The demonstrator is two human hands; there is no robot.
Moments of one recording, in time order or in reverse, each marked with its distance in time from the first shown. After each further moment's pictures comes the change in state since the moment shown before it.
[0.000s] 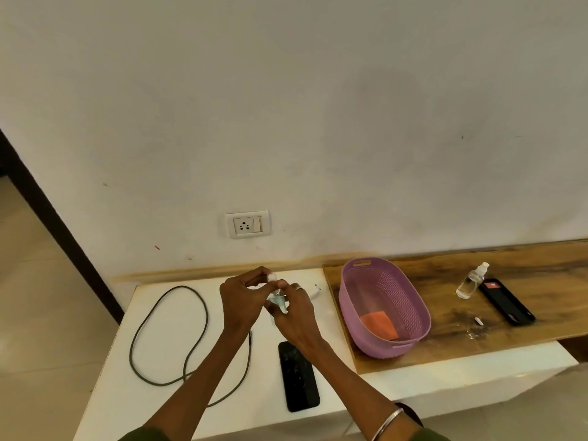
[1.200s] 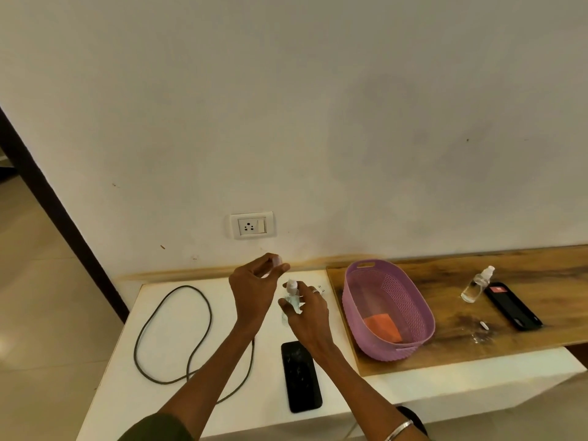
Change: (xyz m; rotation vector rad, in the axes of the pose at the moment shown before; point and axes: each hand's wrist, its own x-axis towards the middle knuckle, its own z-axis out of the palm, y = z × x) left_hand 0.008 0.018 0.017 -0.022 0.099 0.126; right_hand -0.010 -0.001 -0.020 0.064 0.093 0.102
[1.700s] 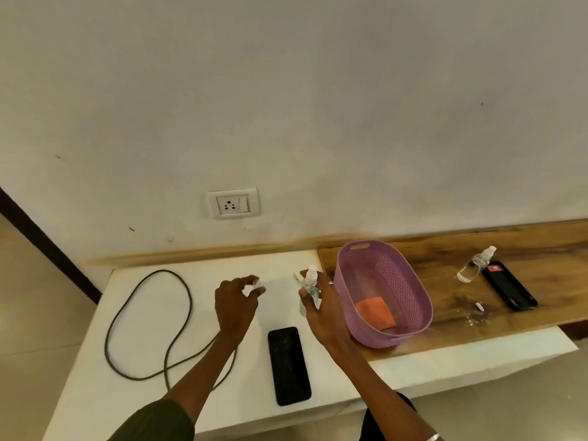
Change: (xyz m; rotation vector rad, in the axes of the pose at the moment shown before) left_hand -0.019 -0.125 0.015 0.509 -0.107 -0.323; right_hand 0.008 0.061 -0.031 0.069 -0.020 0.075
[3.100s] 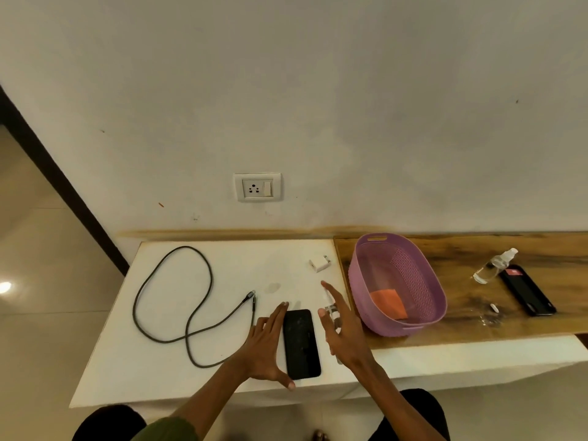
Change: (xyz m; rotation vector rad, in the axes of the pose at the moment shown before) left_hand -0.086 -0.081 -0.004 0.433 -0.831 0.354; right_hand -0.059 0.022 -0.012 -0.021 -0.187 -0.048
